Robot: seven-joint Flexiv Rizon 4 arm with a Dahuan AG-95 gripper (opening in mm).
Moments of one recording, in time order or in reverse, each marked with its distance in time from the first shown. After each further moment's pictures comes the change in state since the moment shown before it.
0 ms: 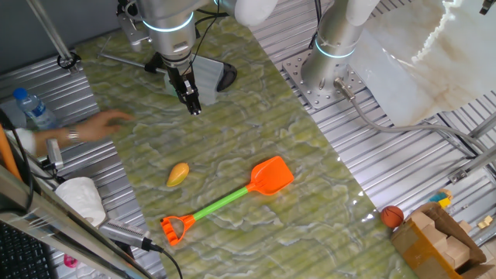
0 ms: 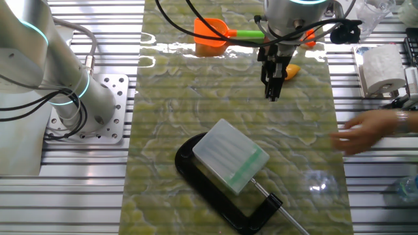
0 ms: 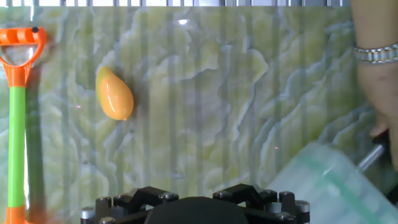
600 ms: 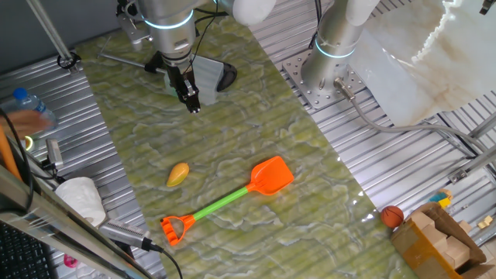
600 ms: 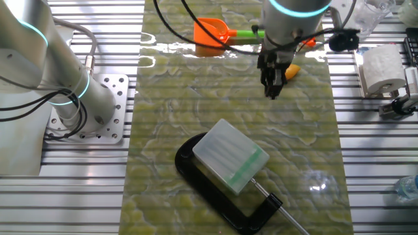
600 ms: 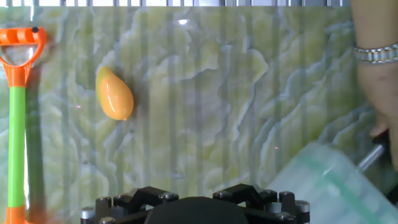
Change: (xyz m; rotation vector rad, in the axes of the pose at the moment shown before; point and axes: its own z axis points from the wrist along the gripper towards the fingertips) arm 0.000 0.000 0.006 -0.073 -0.041 -0.122
